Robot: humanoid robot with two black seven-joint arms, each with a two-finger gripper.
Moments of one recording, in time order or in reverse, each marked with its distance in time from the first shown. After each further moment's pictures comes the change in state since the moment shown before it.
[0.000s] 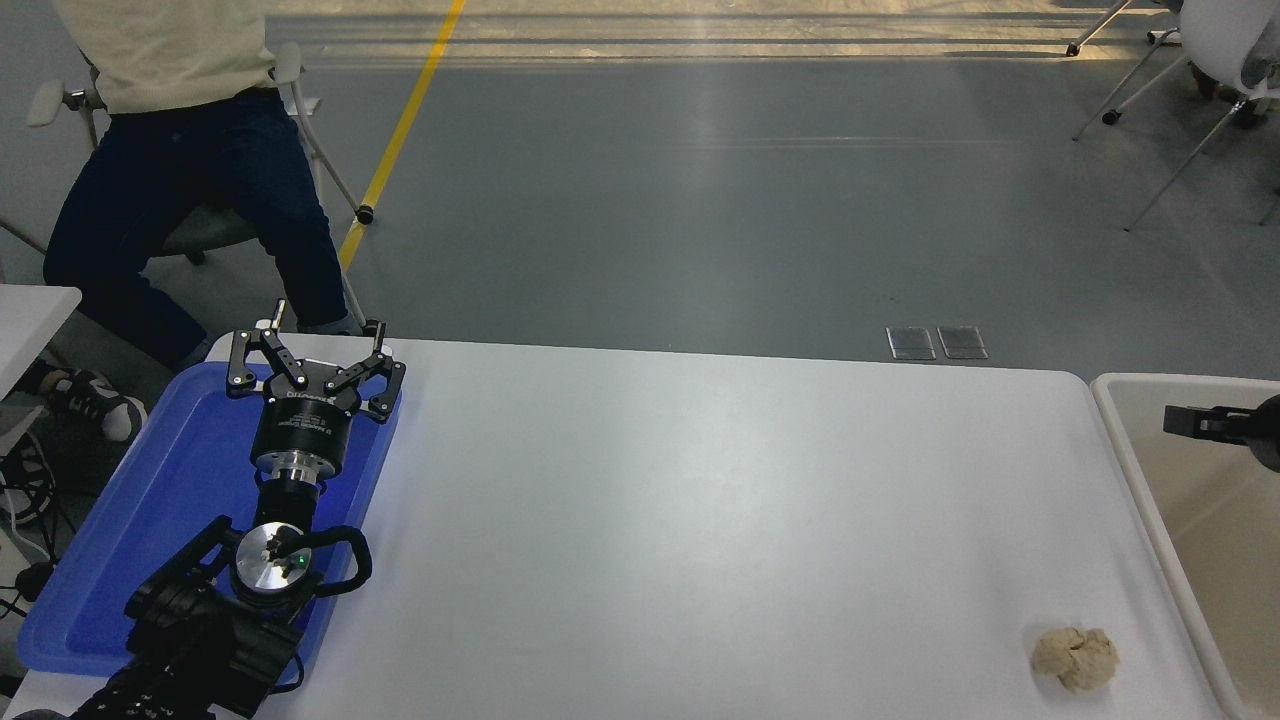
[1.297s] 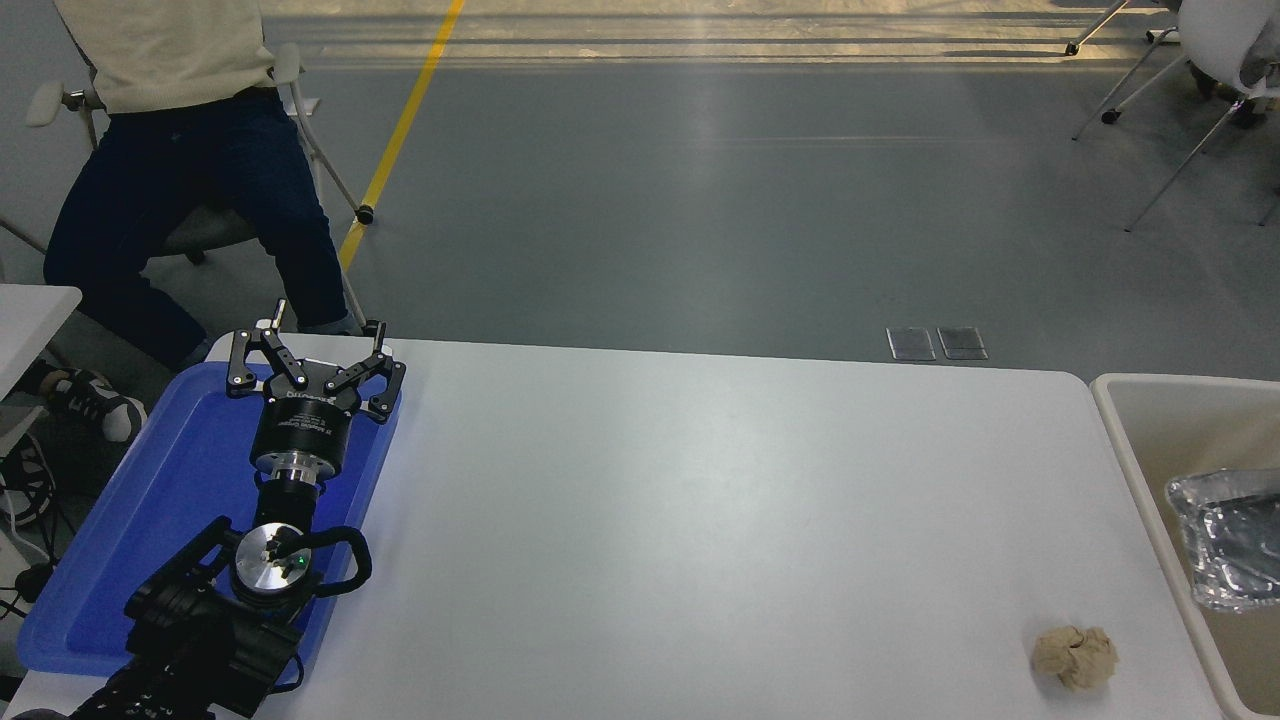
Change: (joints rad) left arm 0.000 0.000 0.000 0.000 0.000 0.000 0.000; right arm -0.222 -0.132 -0.182 -0.233 -0.115 -0.066 0.037
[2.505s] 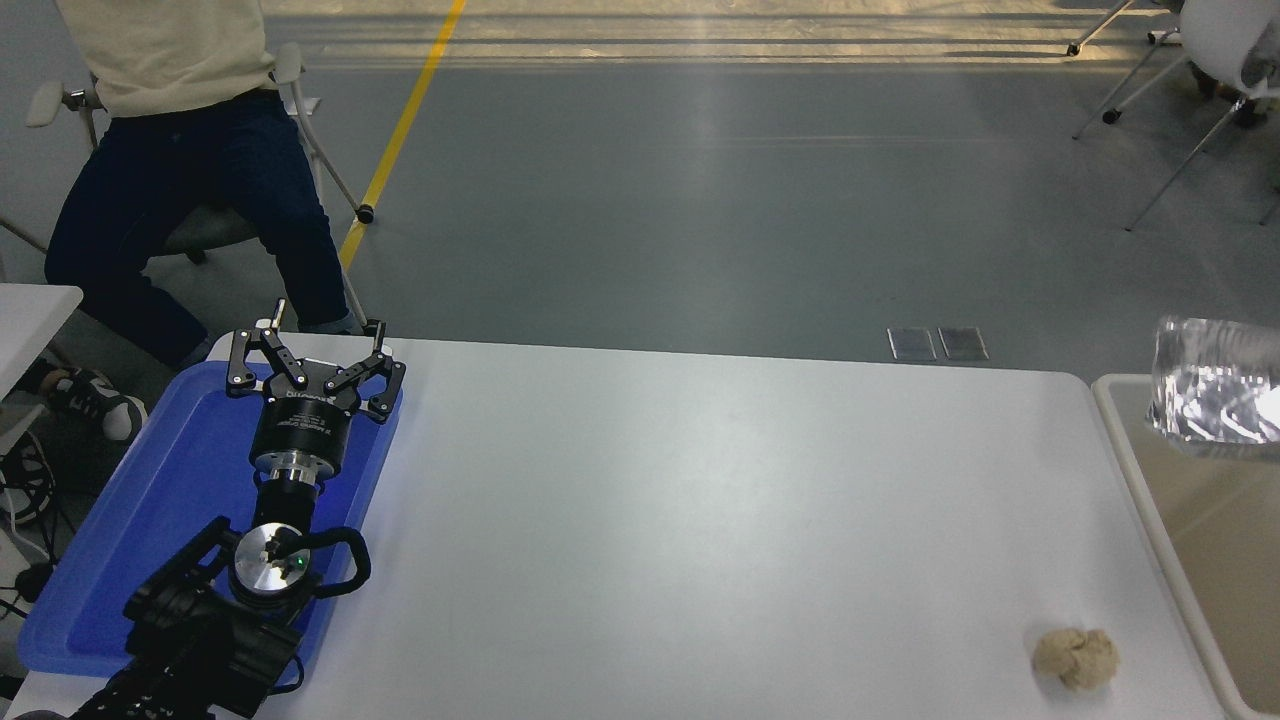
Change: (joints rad) left arm 0.000 0.001 0.000 0.000 0.000 0.000 0.000; right arm 0.423 -0.130 -0.013 0.212 -0.008 0.435 0.119
